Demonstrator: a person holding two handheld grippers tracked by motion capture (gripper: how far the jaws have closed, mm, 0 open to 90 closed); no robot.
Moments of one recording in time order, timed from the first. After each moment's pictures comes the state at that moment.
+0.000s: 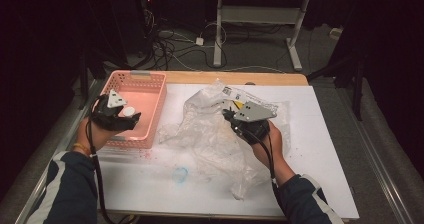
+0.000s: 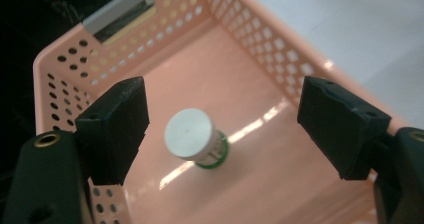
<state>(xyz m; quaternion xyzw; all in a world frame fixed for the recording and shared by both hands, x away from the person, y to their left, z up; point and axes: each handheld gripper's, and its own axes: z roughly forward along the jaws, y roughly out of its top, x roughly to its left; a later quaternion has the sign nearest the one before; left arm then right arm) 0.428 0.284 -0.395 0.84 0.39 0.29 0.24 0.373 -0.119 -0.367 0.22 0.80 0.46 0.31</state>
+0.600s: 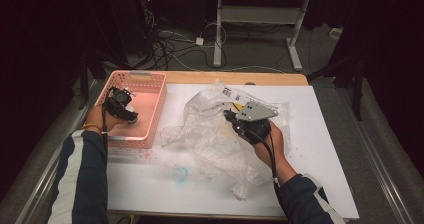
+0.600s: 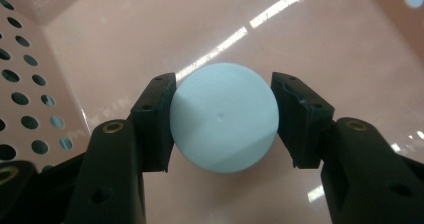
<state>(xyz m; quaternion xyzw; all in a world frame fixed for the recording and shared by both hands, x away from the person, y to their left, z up) 0.500 0.297 -0.438 0.86 0.46 0.17 0.13 0.378 -0.124 -0.372 0.22 0.81 0.46 0.30</state>
